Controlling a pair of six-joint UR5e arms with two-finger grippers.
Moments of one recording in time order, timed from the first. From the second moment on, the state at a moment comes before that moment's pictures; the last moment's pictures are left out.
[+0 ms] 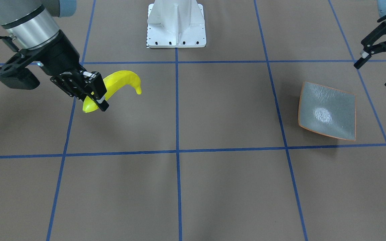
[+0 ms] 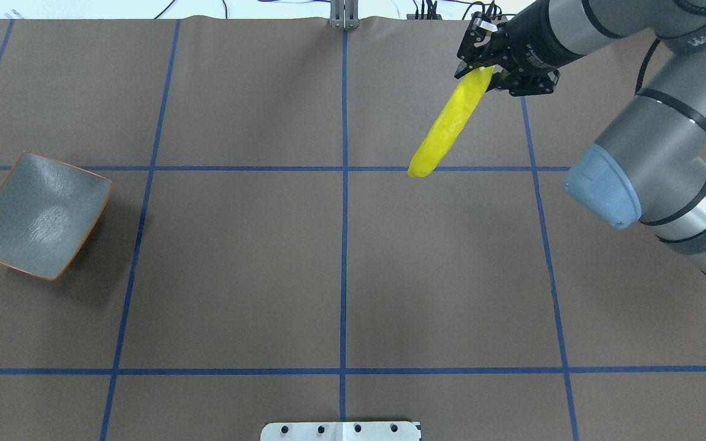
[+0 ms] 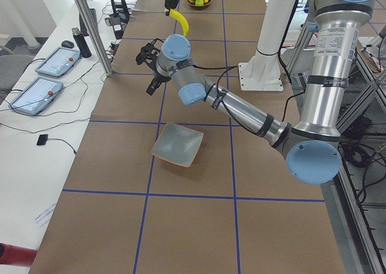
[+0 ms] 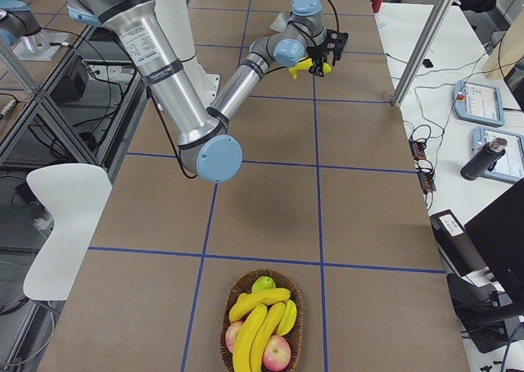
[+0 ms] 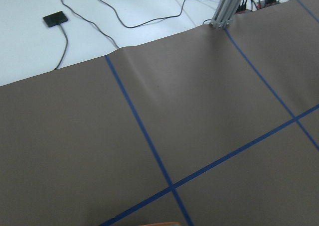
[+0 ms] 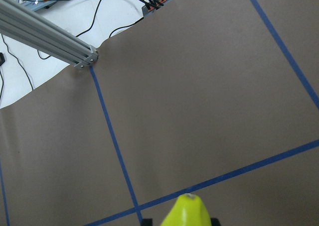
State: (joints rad) left arm -1.32 -1.72 -1.96 -2.19 -2.46 -0.60; right arm 0.91 -0.99 1.92 -1.42 2.07 1.51
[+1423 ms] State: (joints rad) left arm -0.87 -2.00 -1.95 -2.29 -2.45 -0.79; right arm 0.67 -0.84 1.90 -1.19 1.97 1.50
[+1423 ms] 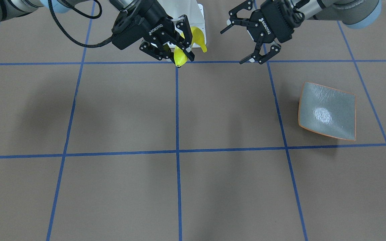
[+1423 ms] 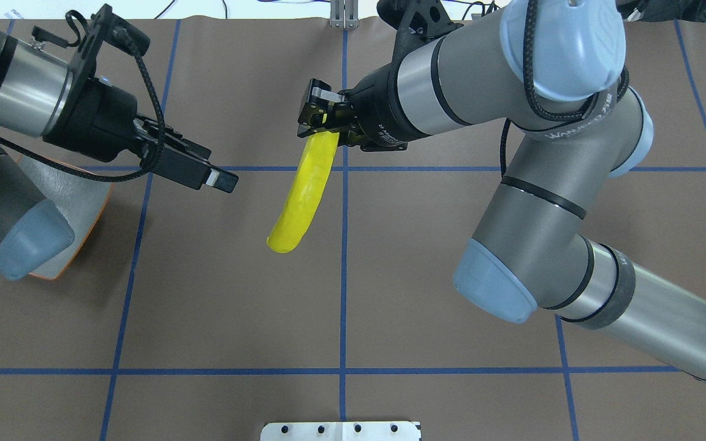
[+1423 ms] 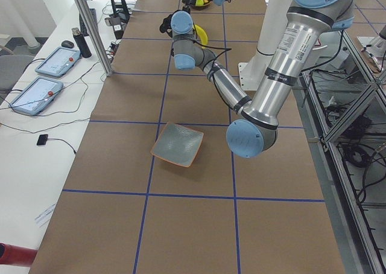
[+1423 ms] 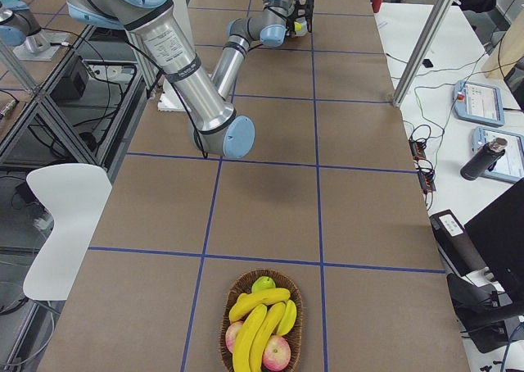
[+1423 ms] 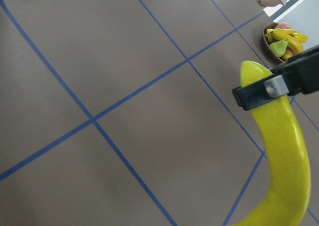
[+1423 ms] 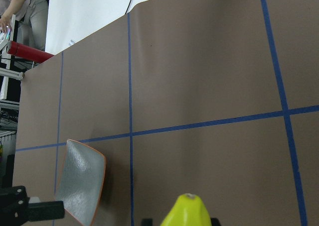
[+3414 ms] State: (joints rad) left arm -0.71 -2.05 -1.95 -2.35 -2.45 -0.80; right arm 0.60 -0.84 1.91 -1.11 1.90 1.52
